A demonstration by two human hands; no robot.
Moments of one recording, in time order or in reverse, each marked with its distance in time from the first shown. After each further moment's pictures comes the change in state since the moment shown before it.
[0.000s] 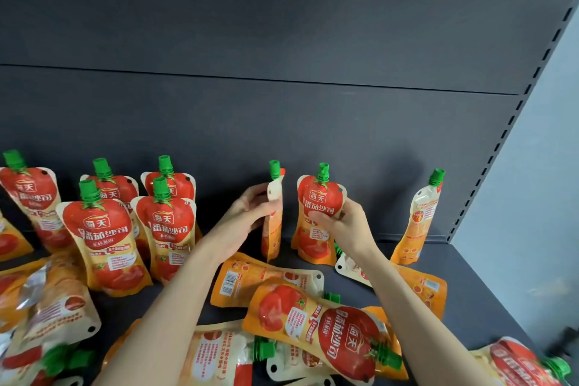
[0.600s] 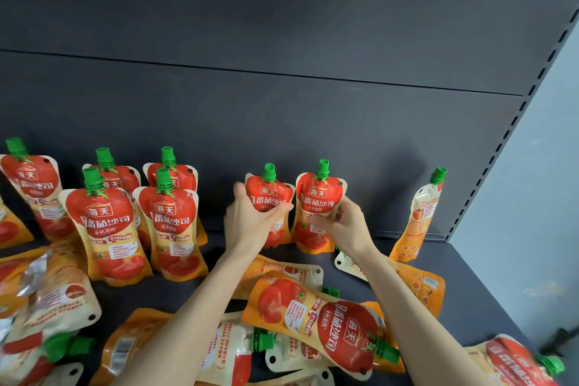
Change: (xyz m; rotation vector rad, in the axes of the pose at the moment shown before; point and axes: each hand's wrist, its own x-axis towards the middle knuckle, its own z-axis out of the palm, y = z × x) left_hand -0.009 -0.007 0.030 0.605 0.612 0.122; right_hand -0.001 0.007 0.004 -0.066 -0.042 -0.009
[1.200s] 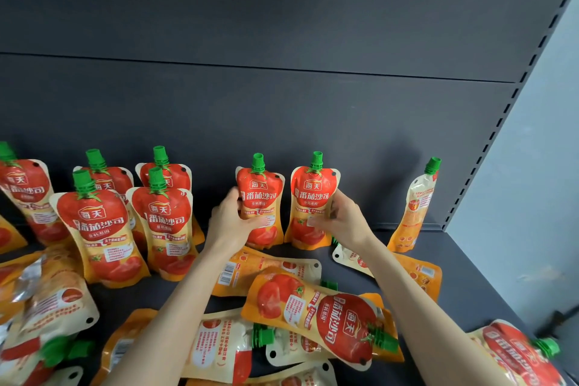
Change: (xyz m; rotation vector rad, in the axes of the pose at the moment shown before) left_hand 0.011 -0.026 -0.013 0.106 -0.222 0.014; right_hand 0.002 0.002 -0.008 -0.107 -0.116 0.014
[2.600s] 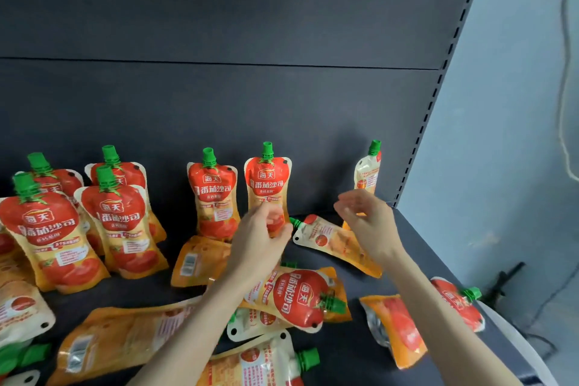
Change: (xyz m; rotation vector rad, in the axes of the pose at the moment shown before) left_hand -0.085 0.065 0.047 -0.033 -0.088 0.305; right_hand -0.086 0.011 -0.072 -0.031 0.381 0.010
